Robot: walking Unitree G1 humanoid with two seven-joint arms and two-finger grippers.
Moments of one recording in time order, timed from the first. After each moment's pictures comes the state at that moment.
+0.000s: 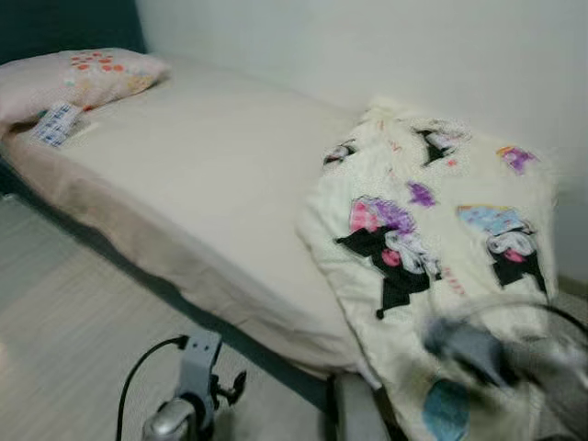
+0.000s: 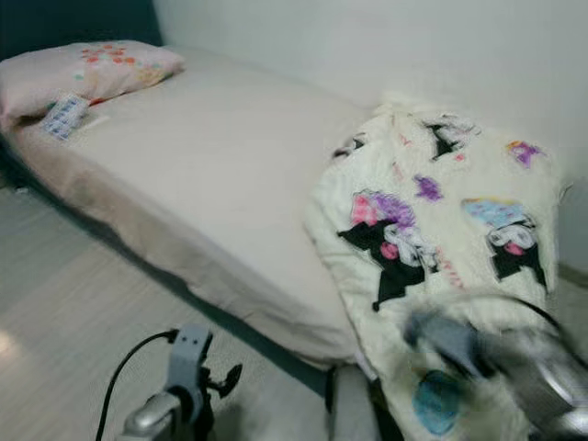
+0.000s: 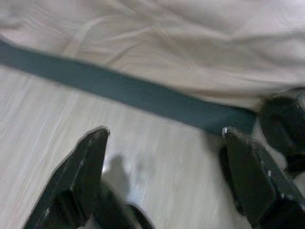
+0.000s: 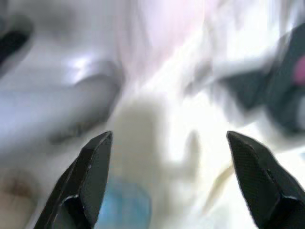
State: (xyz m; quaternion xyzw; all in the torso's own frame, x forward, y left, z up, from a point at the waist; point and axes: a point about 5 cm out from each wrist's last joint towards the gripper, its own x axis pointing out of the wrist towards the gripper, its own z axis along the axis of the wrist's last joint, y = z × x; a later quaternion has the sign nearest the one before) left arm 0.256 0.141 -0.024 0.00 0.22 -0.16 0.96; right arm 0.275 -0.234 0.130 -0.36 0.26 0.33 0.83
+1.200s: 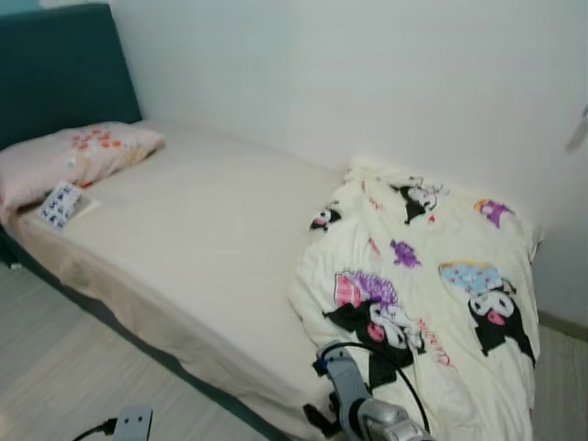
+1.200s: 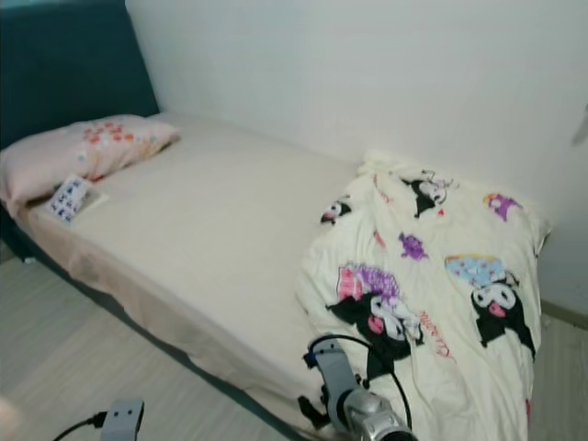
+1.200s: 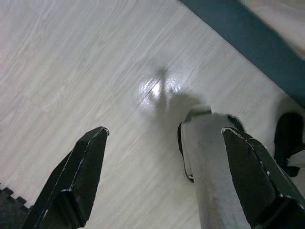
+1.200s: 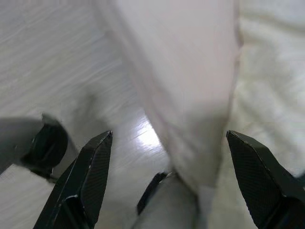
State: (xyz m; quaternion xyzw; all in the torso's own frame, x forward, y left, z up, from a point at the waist) left arm 0.165 0.224 -0.086 -0.01 0.46 0.08 0.88; right arm 0.248 -0.125 -0.045 -0.09 0.39 0.24 0.88
